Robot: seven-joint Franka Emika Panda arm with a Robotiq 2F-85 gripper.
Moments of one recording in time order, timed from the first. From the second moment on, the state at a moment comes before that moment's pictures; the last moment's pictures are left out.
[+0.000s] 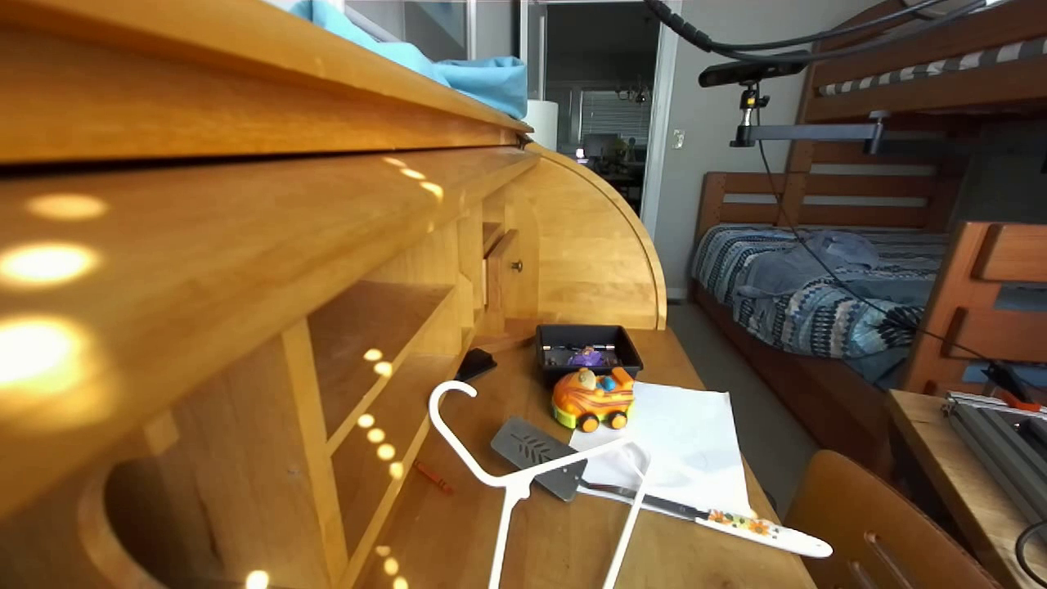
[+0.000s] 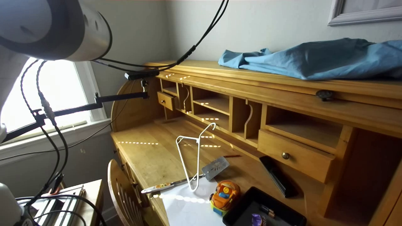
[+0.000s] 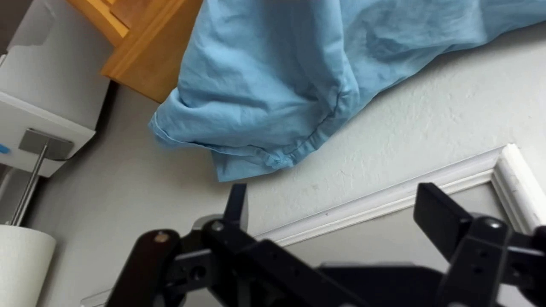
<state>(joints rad) -0.04 0.70 -0.12 -0.42 -0.10 1.78 0.34</state>
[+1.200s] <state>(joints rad) -0.03 0.70 -0.10 -0.44 -0.10 1.76 0.28</state>
